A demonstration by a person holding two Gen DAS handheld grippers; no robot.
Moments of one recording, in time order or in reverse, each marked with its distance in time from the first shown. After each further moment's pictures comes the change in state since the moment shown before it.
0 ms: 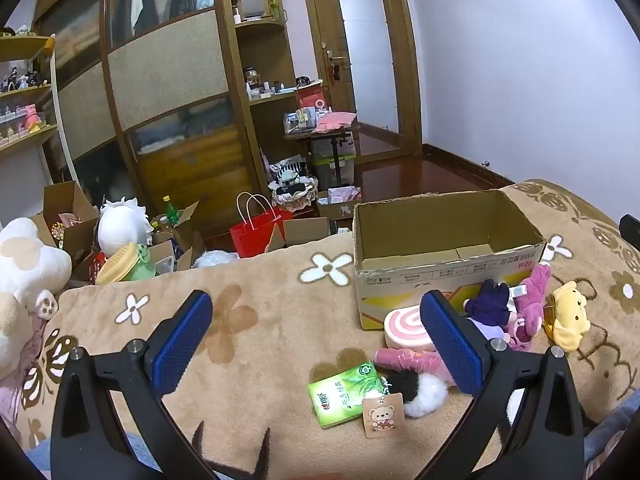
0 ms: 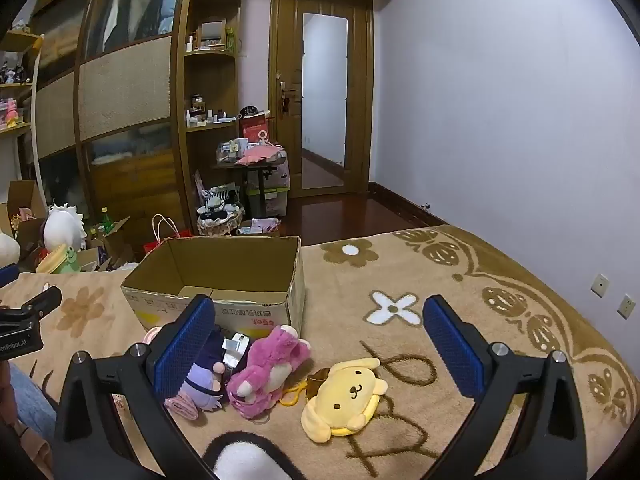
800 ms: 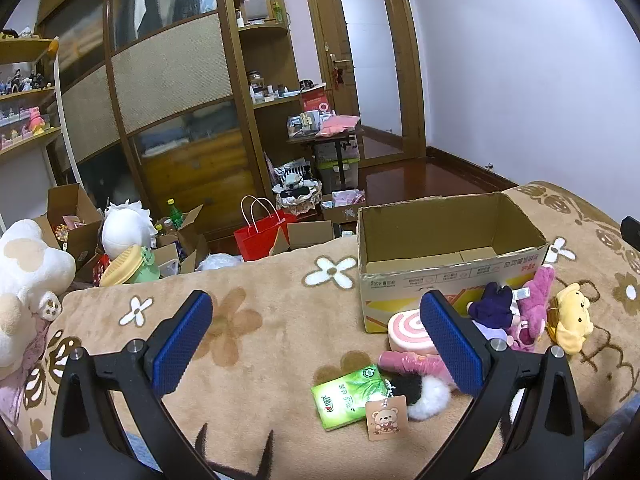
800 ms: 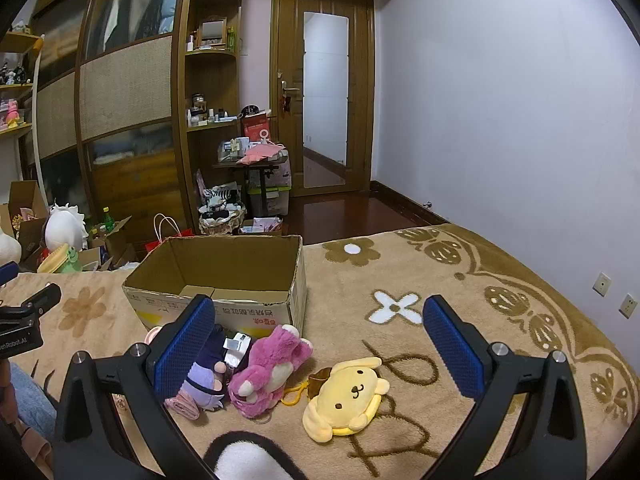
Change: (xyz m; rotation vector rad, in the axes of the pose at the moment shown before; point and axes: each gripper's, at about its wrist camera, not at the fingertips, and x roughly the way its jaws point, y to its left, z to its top) left arm -0.001 0.002 0.004 -0.003 -0.009 0.011; right arm 0.001 0.000 0.000 -0.002 0.000 -0.003
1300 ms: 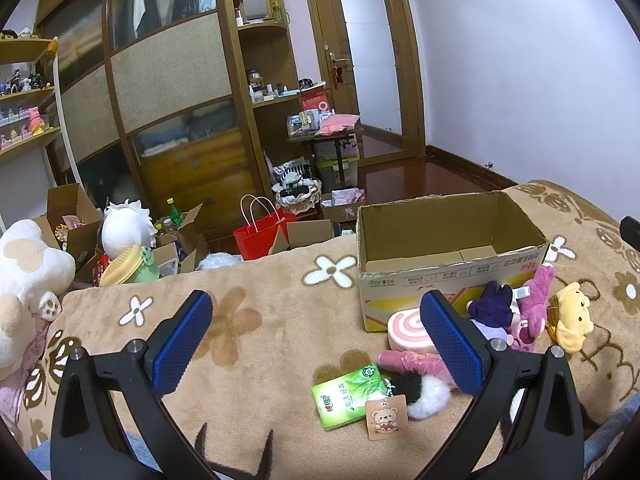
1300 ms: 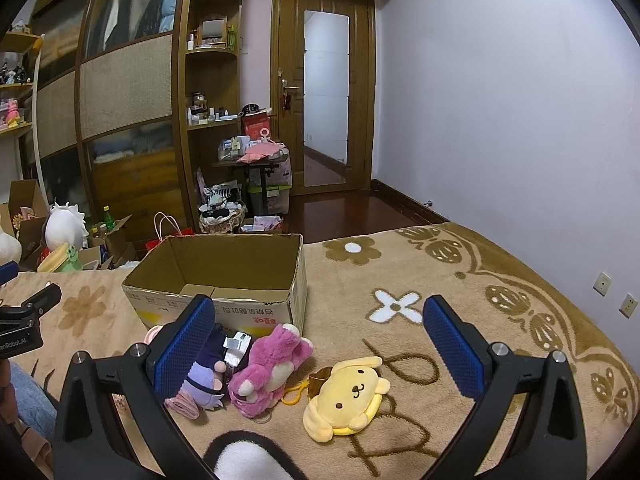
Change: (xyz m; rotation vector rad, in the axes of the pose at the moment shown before) left arm 0.000 0.000 -0.001 0.001 -0.002 0.001; right arm 0.000 0.000 0.000 0.001 0.004 0.001
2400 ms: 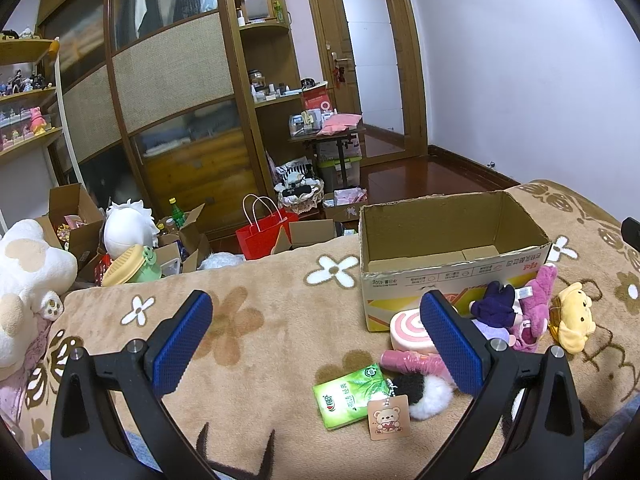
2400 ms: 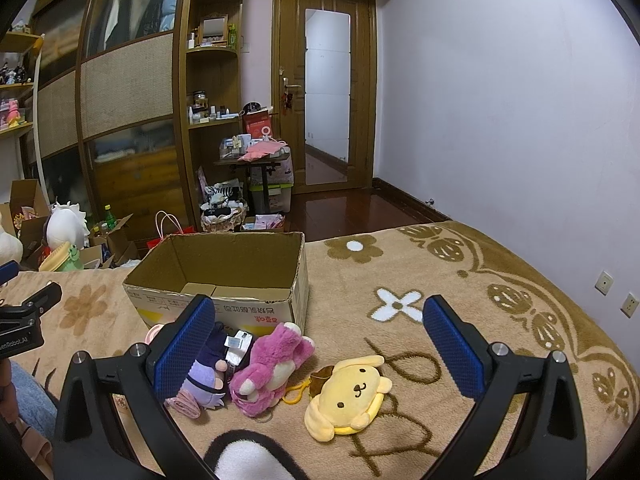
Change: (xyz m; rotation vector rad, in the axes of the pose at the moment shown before) left arm -0.002 0.001 -0.002 0.001 0.000 0.004; right arm 0.001 0.000 0.000 0.002 0.004 0.001
